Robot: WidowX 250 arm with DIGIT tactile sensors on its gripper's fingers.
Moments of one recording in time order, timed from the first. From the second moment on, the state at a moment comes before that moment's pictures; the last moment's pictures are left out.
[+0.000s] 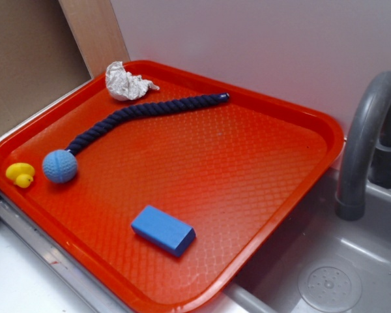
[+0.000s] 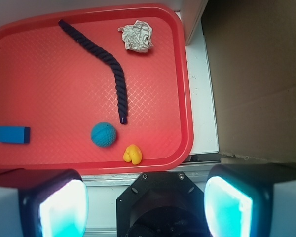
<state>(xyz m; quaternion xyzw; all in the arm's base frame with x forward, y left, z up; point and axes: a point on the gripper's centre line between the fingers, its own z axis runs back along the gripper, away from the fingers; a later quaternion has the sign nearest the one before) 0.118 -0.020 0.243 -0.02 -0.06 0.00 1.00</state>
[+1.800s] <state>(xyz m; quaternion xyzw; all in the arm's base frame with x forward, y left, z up) 0.148 -0.218 0.162 -0.05 0.02 -0.71 0.70</state>
